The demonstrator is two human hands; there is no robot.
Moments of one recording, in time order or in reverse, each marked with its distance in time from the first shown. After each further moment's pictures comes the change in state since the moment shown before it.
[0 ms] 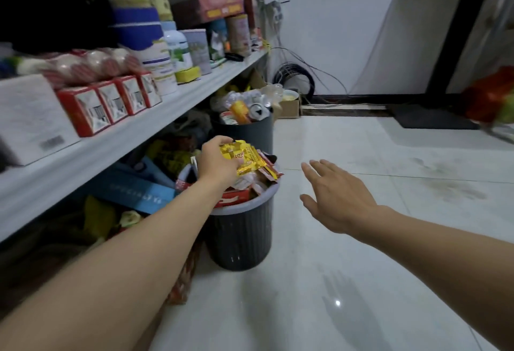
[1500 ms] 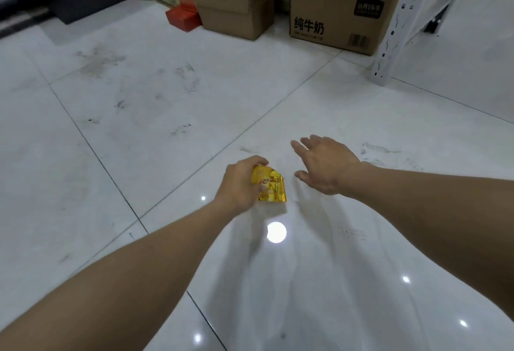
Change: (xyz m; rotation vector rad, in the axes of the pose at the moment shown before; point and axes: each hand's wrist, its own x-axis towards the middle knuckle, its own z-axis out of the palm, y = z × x) left_hand -0.713 0.173 0.353 0.137 -1.326 0.629; right_hand -0.718 0.331 0.117 -0.024 -0.410 0.805
